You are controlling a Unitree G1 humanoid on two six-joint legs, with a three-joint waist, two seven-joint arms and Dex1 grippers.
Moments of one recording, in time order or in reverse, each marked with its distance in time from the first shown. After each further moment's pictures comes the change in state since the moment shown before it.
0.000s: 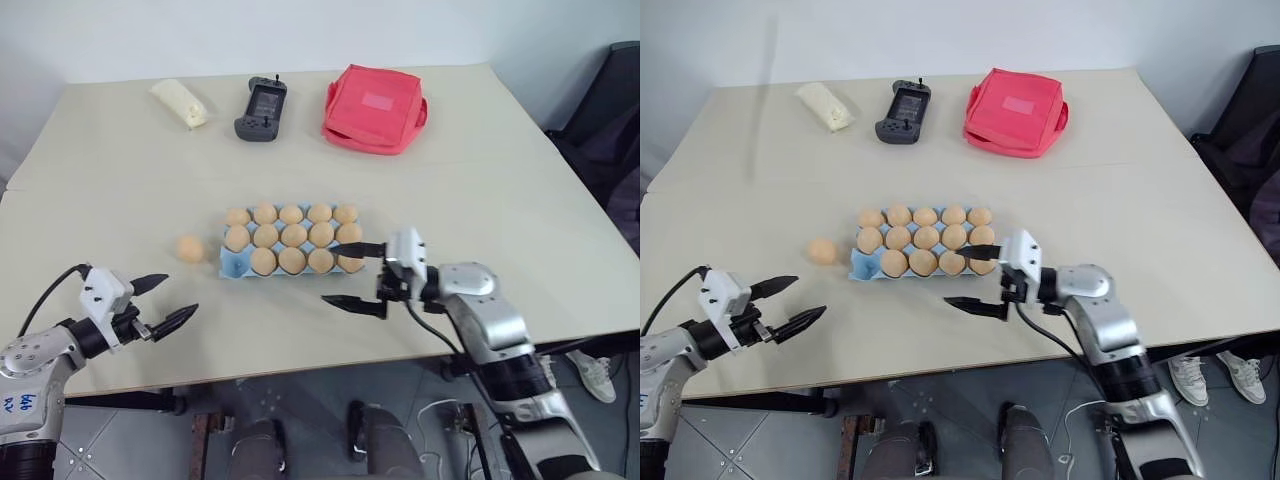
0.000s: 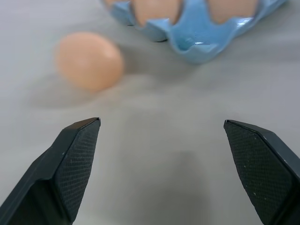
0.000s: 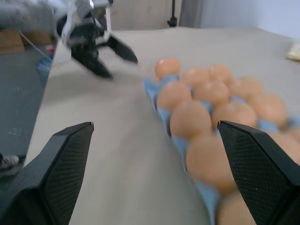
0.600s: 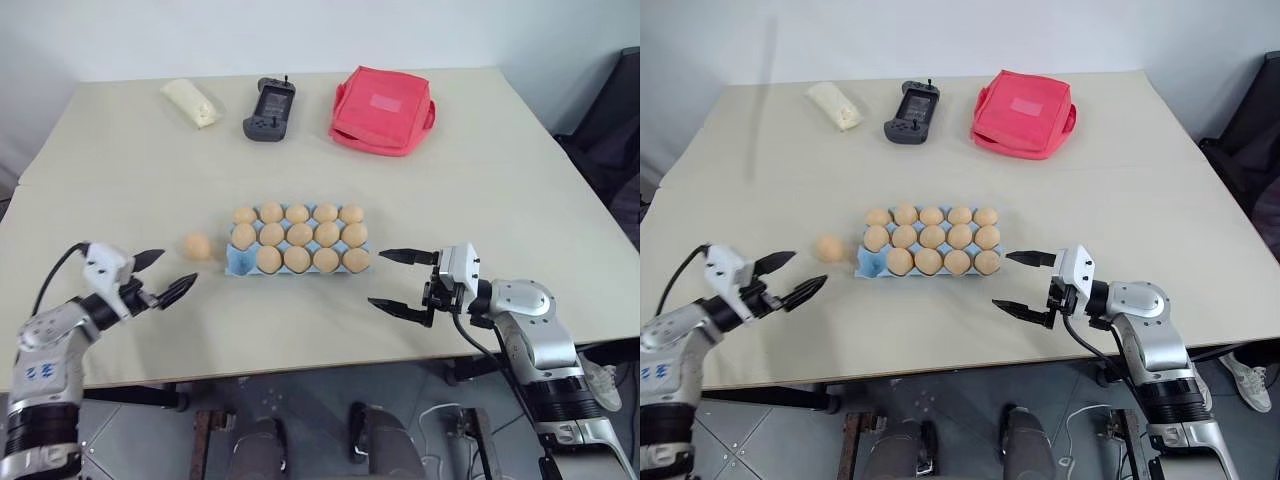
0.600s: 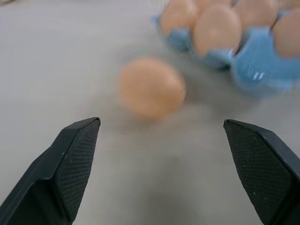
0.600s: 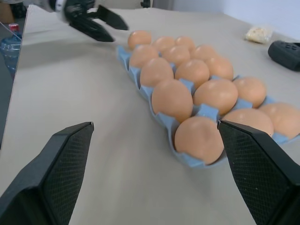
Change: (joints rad) left arm -0.297 -0.087 -0.106 0.203 0.059 -0.049 0.069; right arm 0.098 -0.081 -0.094 0.006 0.015 -0.079 -0.018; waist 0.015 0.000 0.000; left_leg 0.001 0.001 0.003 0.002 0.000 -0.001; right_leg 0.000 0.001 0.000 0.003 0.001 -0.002
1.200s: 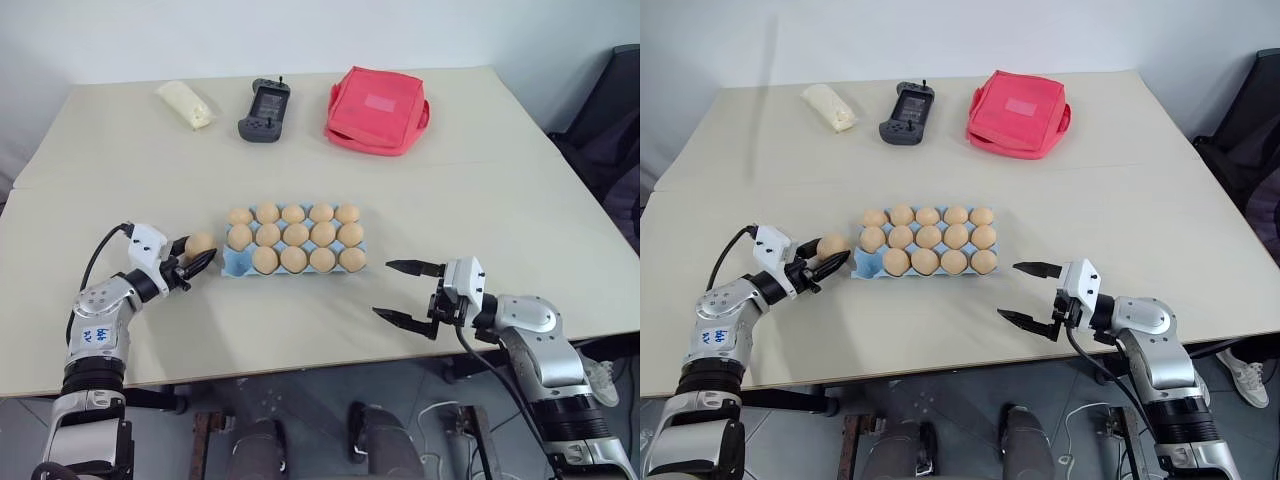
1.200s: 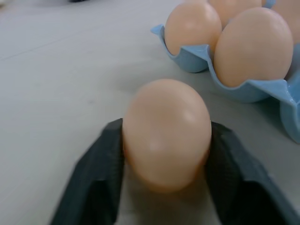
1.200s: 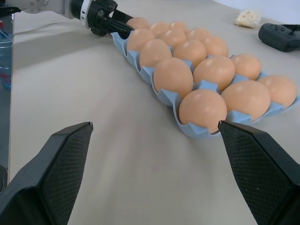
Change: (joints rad) left arm -0.185 -0.071 -0.072 0.294 0.079 -0.167 0.042; right arm 0.092 -0.003 -0.007 -0.033 0.000 -0.006 -0.045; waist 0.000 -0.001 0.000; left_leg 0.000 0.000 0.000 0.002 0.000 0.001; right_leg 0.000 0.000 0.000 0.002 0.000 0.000
